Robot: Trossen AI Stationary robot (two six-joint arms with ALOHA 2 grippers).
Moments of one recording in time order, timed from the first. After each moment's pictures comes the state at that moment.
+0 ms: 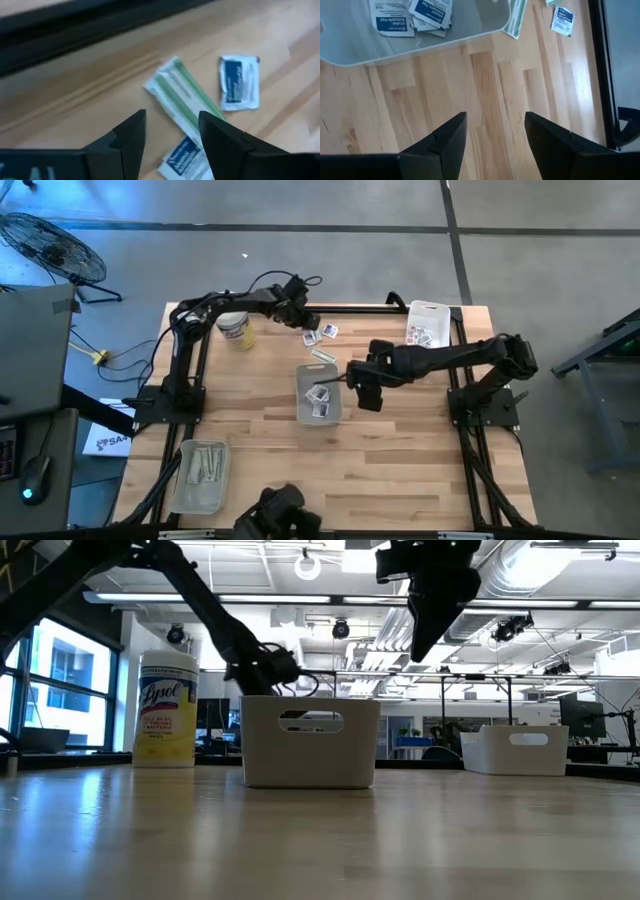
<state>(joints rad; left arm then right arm) 0.73 2.06 1.40 -0.34 0.20 -0.50 0.04 1.62 1.39 -1.07 0.37 0.19</state>
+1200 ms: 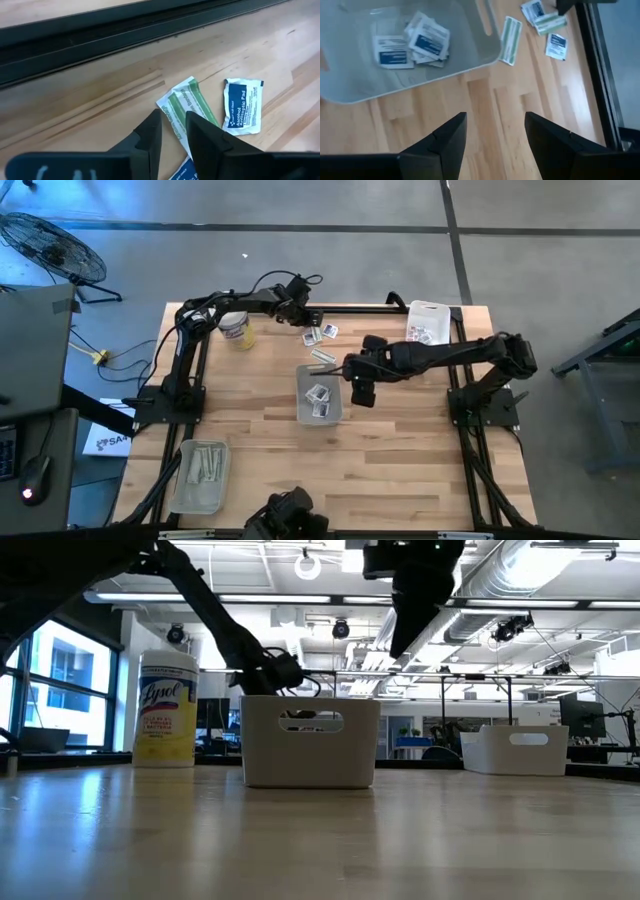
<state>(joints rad) 0.71 2.13 1.44 -0.31 0.21 -0.61 0.01 1.62 1.39 -0.95 0.36 0.13</state>
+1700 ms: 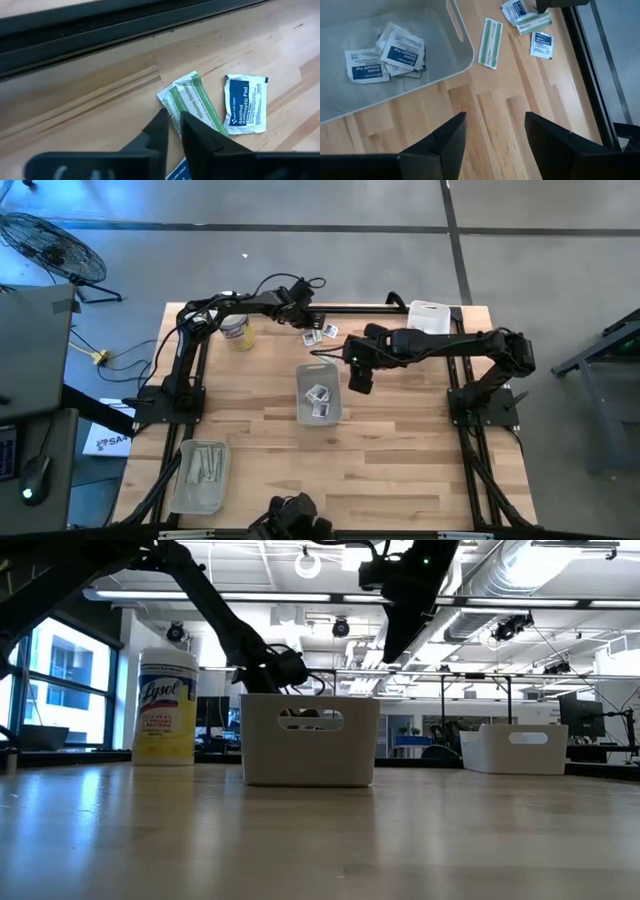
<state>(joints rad) 0.67 2.13 1.43 -0.32 0.15 -0.61 -0.10 1.62 1.39 -0.91 0.32 0.10</state>
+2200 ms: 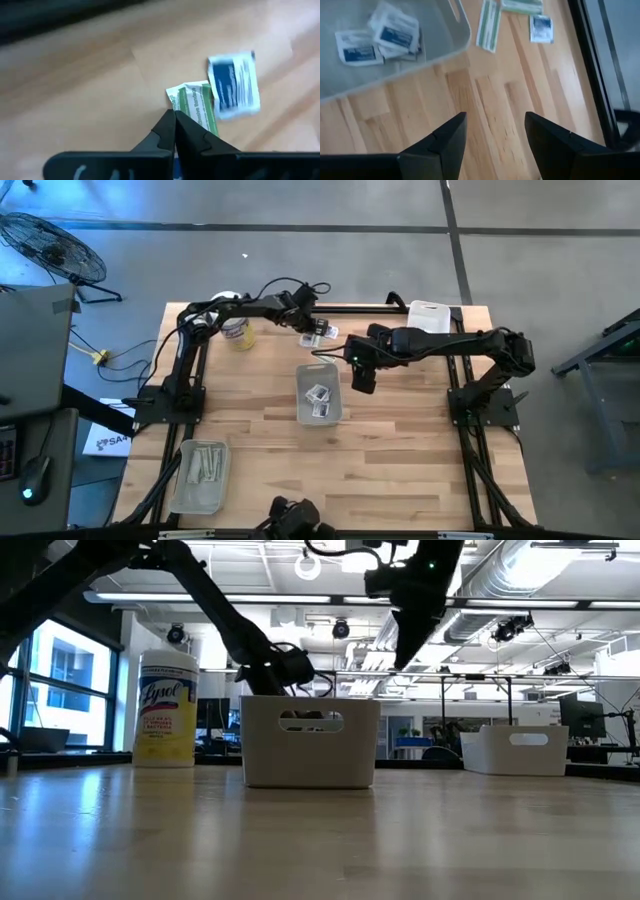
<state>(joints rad) 0.64 2.11 1.43 -0.32 0.12 -0.57 -0.12 1.62 1.39 -0.96 0.31 0.11</state>
